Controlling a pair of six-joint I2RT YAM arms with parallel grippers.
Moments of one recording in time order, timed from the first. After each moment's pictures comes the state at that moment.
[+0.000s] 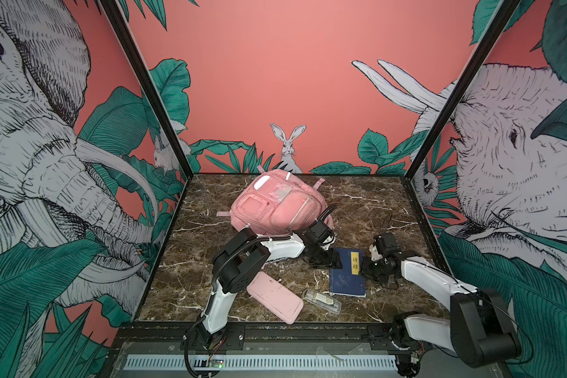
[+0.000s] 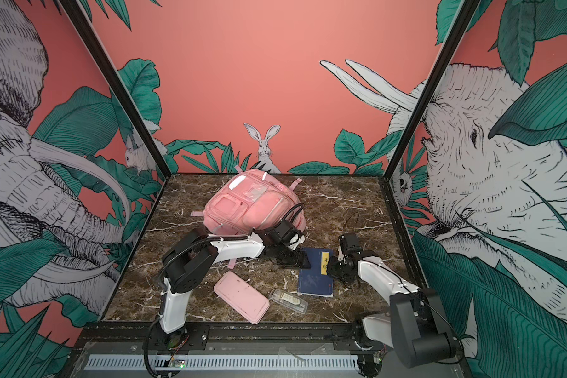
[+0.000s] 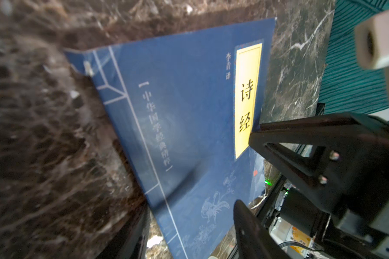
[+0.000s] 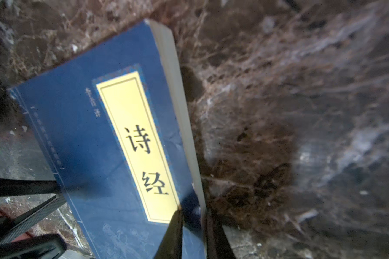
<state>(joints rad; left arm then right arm) -0.96 2.04 1.31 -0.28 0.52 -0.74 0.22 1.25 0.54 -0.56 -0.24 0.55</state>
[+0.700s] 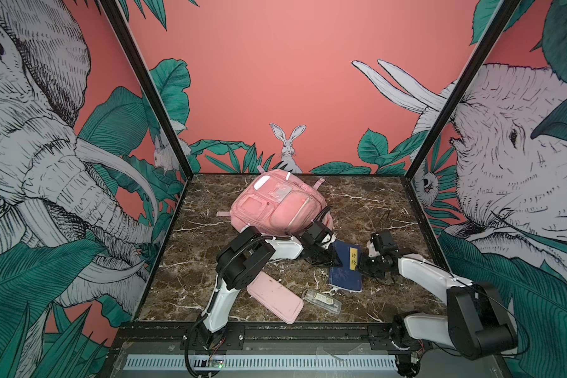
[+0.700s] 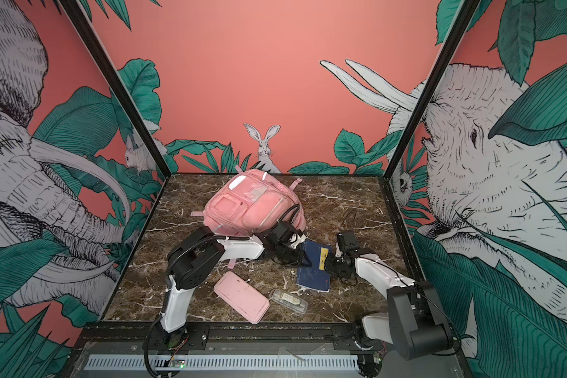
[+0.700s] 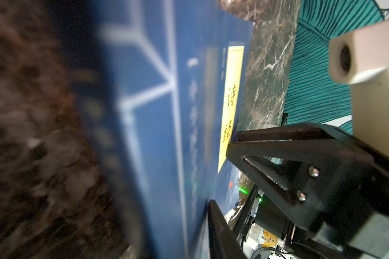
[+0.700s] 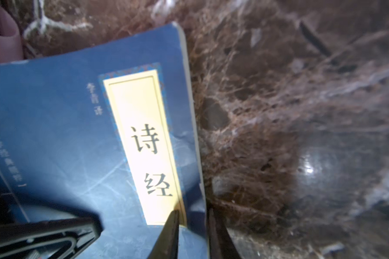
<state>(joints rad) -0.94 2.08 1.25 -0.04 0.63 -0.84 0.23 1.29 0.55 -0.49 -0.25 0.56</state>
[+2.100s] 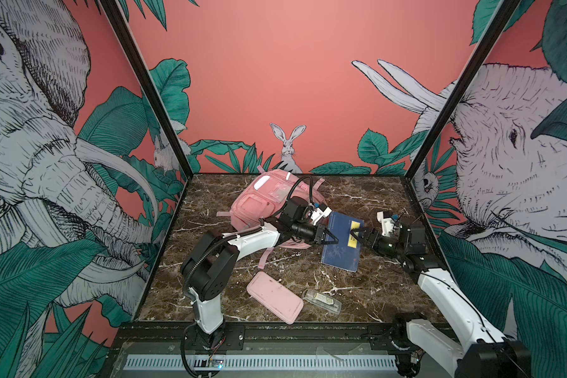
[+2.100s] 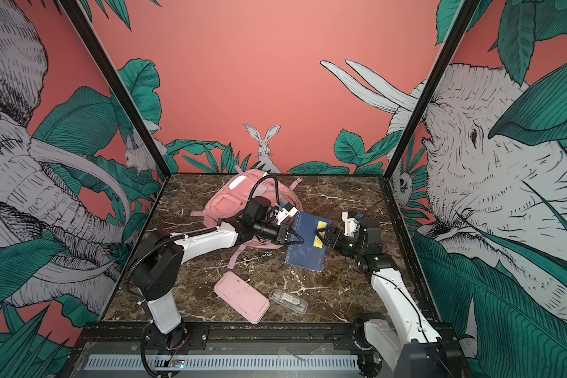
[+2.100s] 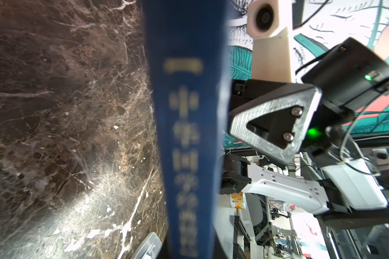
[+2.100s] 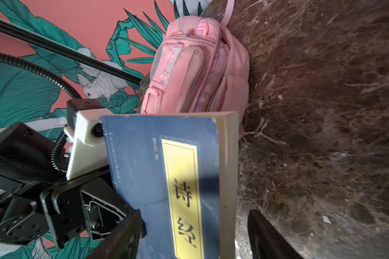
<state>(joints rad) -0.76 1.80 1.19 0.06 0.97 -0.69 0.07 0.97 0.58 -0.18 -0.70 0.67</state>
